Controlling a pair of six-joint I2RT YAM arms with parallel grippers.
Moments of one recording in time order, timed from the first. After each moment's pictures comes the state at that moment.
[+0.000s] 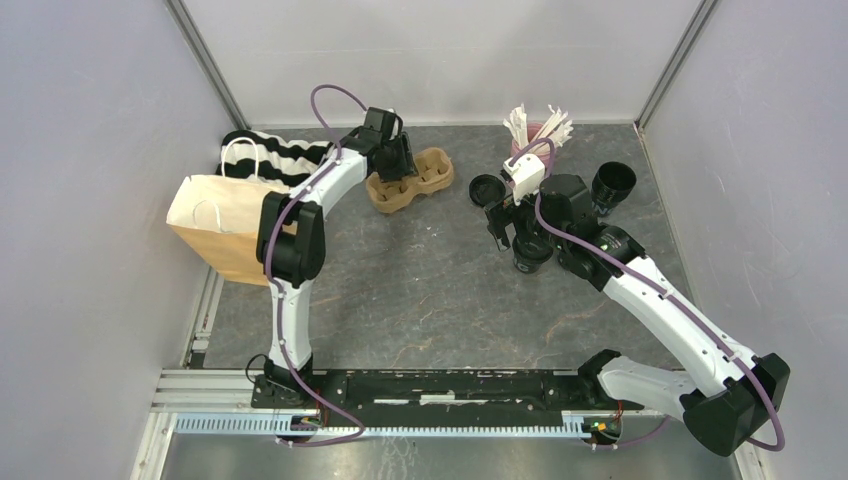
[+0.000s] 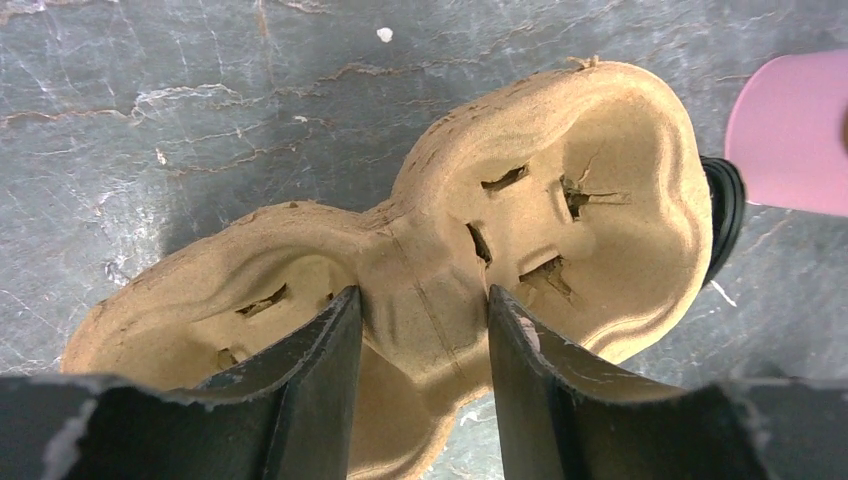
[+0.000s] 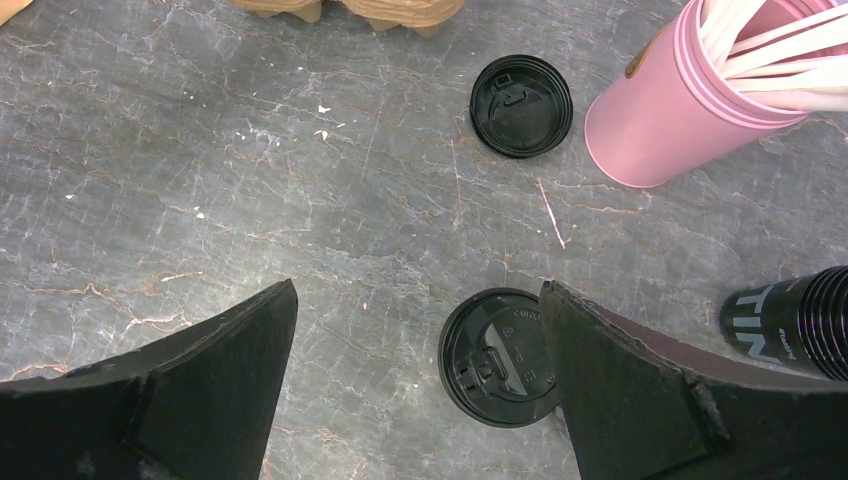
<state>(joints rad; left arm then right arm) -0.35 2.15 1.80 -0.49 0.08 -0.50 0.58 1.09 1.05 -0.46 0.05 -0.08</state>
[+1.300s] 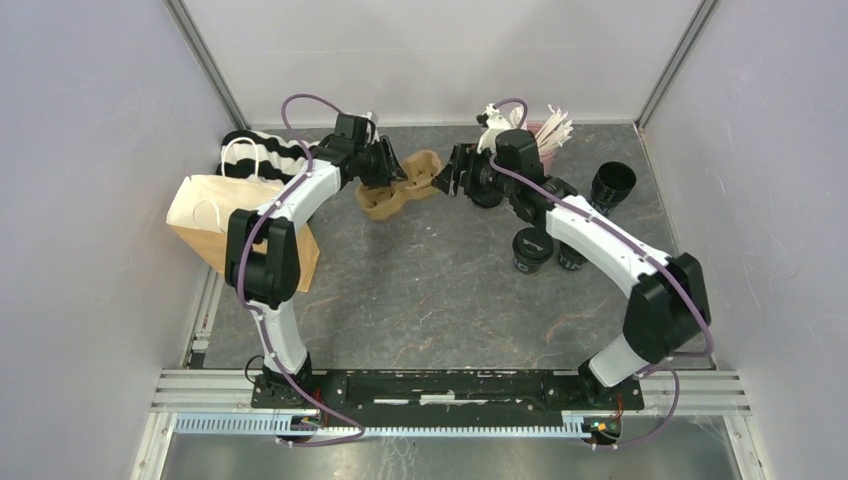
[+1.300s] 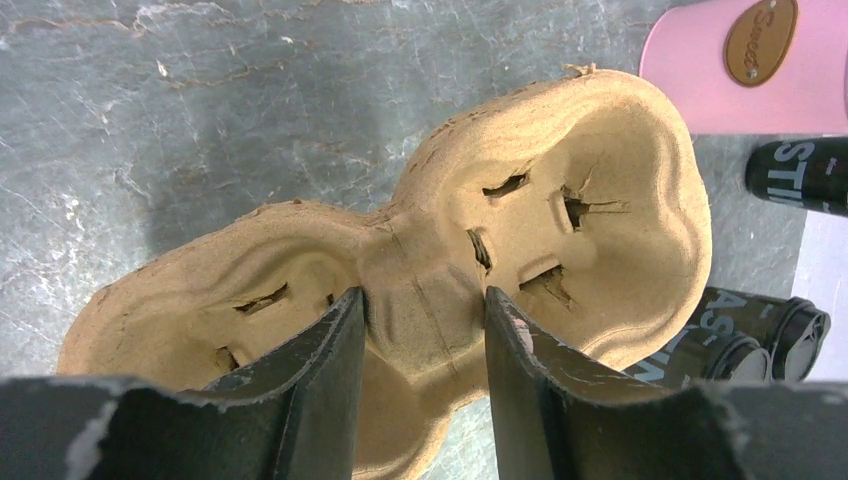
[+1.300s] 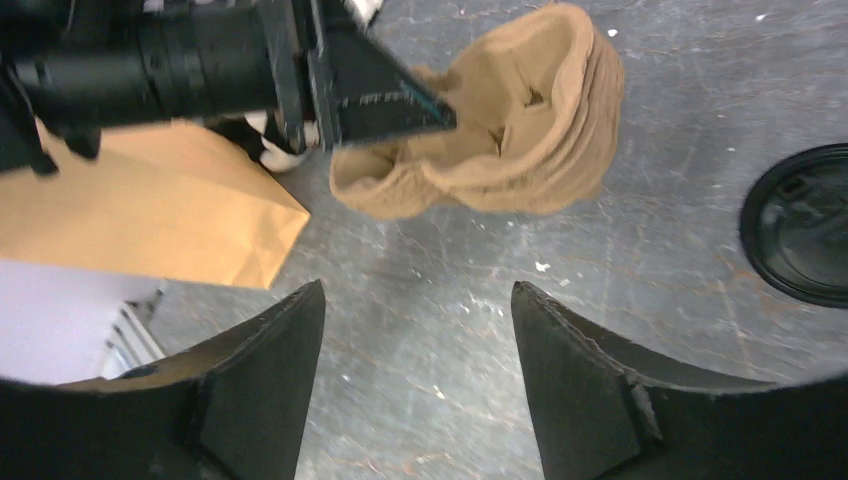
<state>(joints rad) -0.28 1.92 1.57 -0.43 0.25 -0.52 0.54 1.53 1.27 -0.16 -0.21 0.40</state>
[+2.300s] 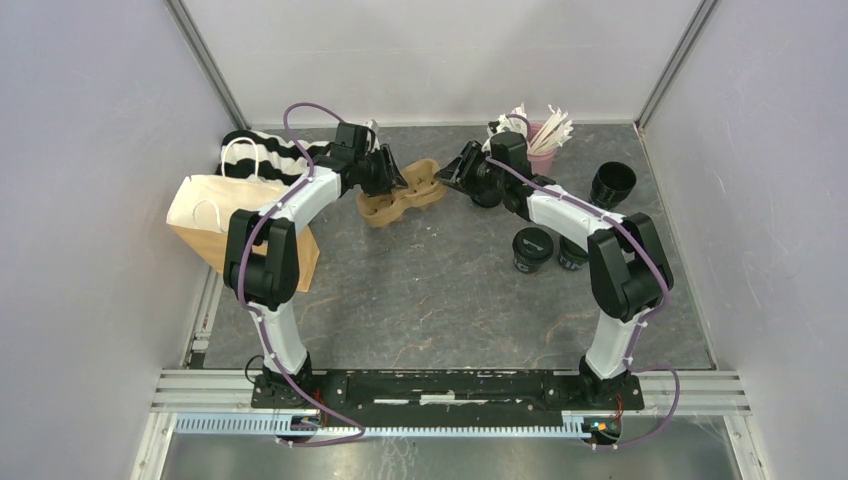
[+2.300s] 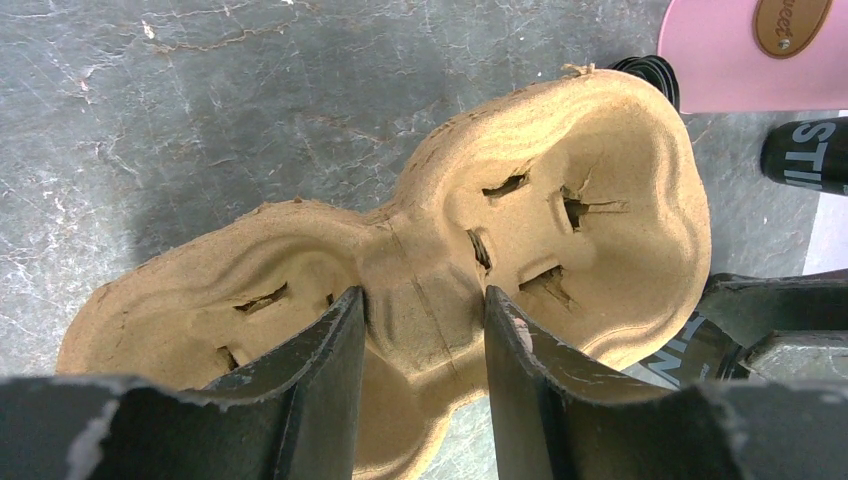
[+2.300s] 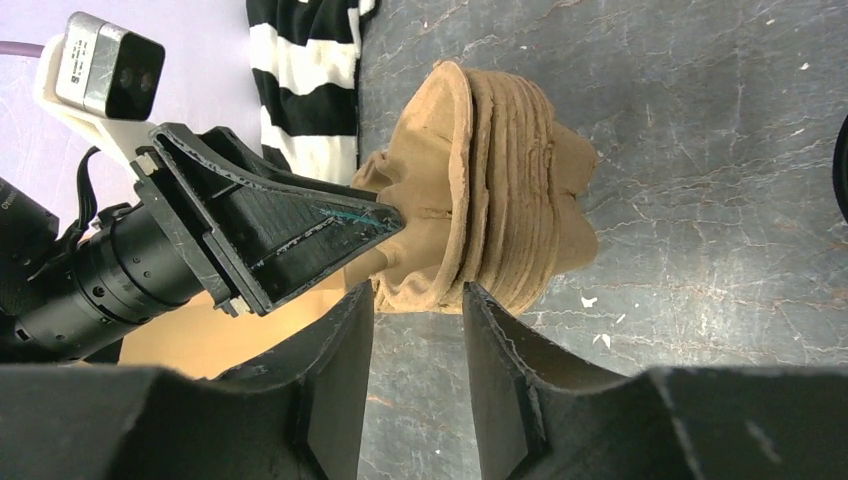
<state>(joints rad) -0.28 1.89 1.47 -0.37 0.27 -0.52 0.45 1.83 1.29 0.11 -0.30 0.91</state>
